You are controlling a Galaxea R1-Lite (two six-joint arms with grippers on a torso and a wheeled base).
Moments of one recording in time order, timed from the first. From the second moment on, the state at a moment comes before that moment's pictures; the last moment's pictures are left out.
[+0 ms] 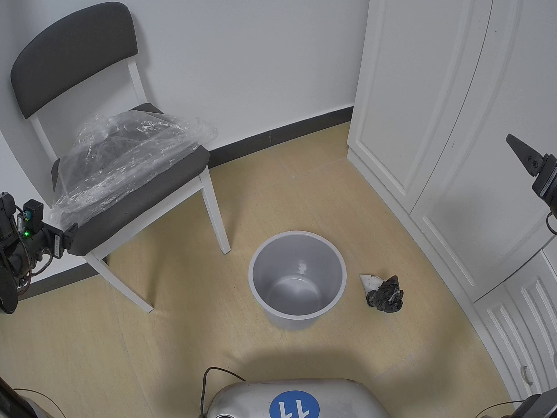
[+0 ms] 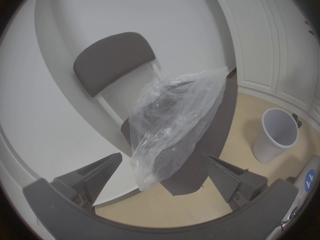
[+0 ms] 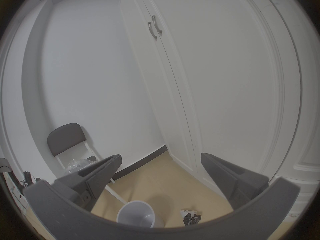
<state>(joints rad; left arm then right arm) 0.34 1.64 -0.50 -0.93 -0.12 0.46 0.21 1.13 -0.59 -0.71 -0.20 0.27</state>
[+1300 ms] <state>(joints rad) 0.14 1.90 -0.87 -0.91 0.05 0.54 0.21 1.13 -0.59 -0.71 -0.17 0.28</state>
